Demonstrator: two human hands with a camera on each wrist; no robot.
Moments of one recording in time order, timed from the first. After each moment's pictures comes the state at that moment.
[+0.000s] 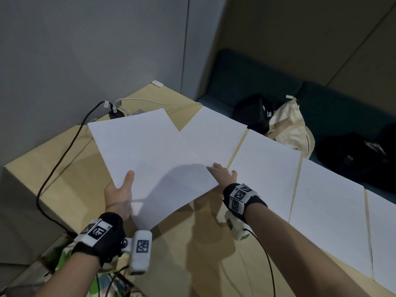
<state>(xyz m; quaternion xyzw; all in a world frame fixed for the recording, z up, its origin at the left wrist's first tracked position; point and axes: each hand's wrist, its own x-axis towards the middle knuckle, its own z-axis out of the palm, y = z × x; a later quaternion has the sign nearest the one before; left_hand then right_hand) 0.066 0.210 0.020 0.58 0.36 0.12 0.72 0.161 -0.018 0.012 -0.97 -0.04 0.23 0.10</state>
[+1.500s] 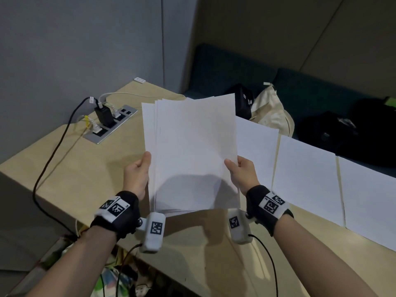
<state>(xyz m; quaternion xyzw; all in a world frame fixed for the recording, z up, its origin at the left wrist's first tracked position) 0.061 0.168 0.035 0.65 0.23 0.01 0.73 0.066 -0.079 0.054 -0.78 0.15 0.01 0.60</state>
